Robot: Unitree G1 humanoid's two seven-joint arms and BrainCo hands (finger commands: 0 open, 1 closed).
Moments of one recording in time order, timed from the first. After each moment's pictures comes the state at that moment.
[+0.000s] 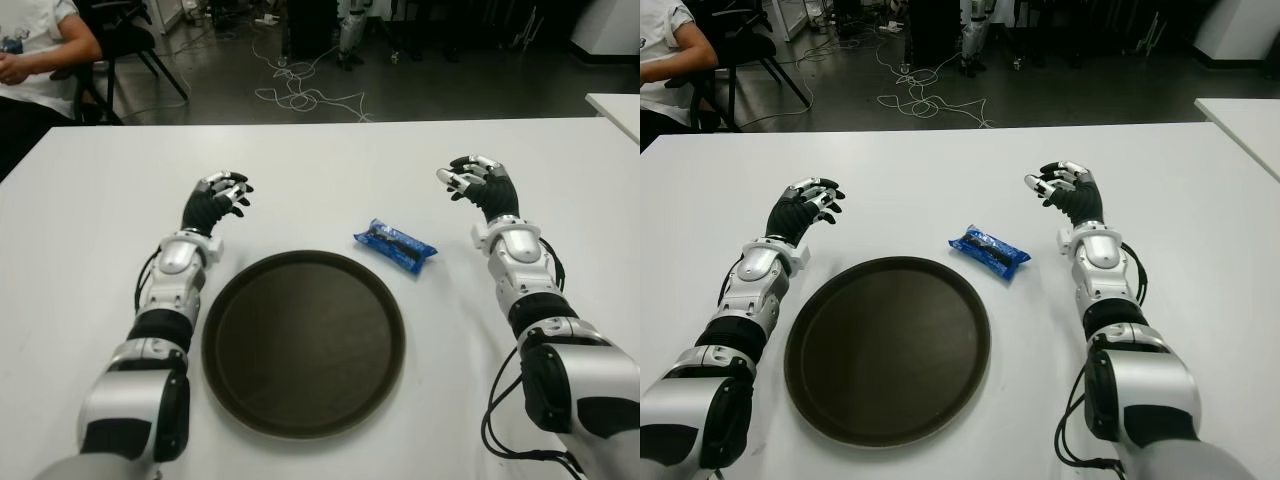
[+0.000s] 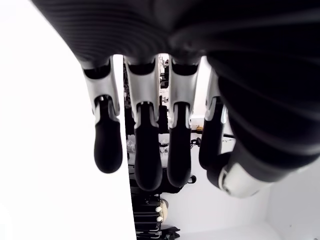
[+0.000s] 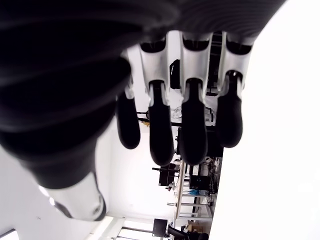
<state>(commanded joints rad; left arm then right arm) -0.69 0.14 0.14 1.02 -0.08 -0.28 -0.16 -0.78 -0.19 -0.19 1.20 0.05 -0.38 0.07</state>
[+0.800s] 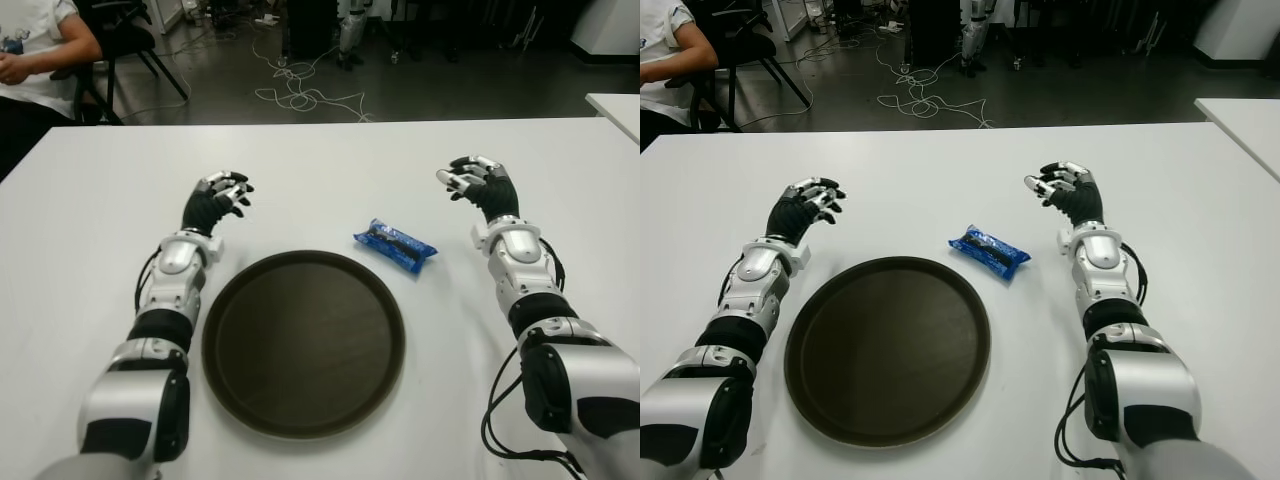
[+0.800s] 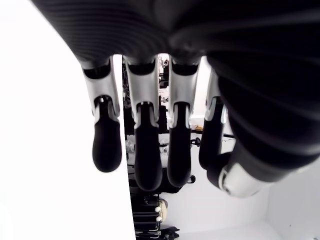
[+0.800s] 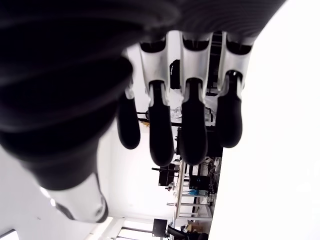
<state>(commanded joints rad) -0.69 0.14 0.14 1.02 -0.08 -0.28 -0.15 -0.78 -0.18 -0.18 1.19 0.04 -0.39 0.07</state>
